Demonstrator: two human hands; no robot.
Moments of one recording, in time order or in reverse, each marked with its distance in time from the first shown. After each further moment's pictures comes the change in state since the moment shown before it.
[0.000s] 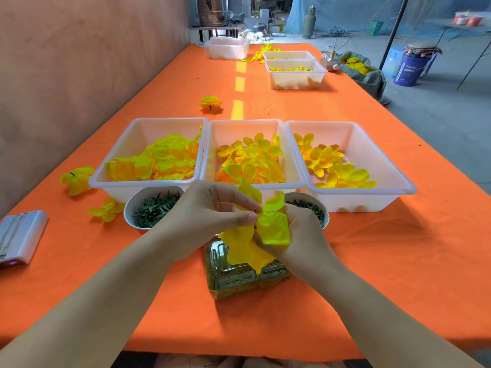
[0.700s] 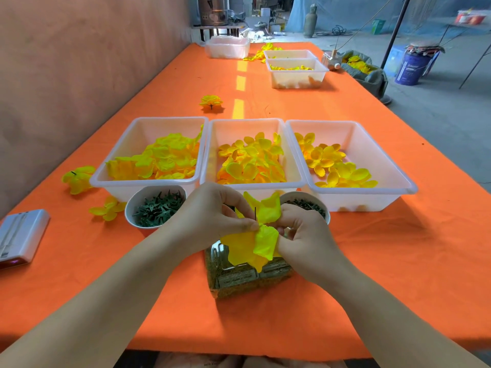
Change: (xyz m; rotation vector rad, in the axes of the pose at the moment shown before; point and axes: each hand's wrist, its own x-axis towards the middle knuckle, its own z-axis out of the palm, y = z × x) left_hand 0.003 0.006 0.005 0.361 0.048 -0.085; right_hand -0.003 0.006 -0.006 0.057 -0.052 -0.047
